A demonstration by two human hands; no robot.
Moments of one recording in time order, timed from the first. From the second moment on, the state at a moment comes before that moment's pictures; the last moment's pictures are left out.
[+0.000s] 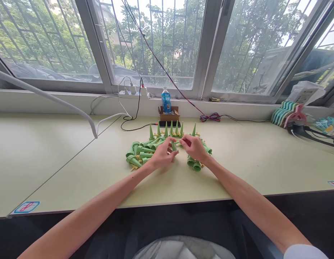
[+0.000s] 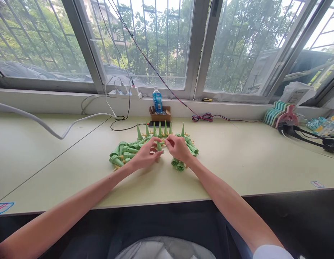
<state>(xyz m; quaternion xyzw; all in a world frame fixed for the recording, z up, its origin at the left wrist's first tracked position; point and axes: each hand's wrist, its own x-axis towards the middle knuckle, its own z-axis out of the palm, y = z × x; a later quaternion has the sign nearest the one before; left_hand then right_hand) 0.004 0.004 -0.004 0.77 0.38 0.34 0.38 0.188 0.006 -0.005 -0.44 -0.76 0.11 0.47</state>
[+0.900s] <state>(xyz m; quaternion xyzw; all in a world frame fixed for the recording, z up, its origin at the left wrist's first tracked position) 0.006 0.005 -0.006 0.79 0.38 0.36 0.33 0.188 0.001 -0.003 -0.43 -0.79 0.13 0.43</state>
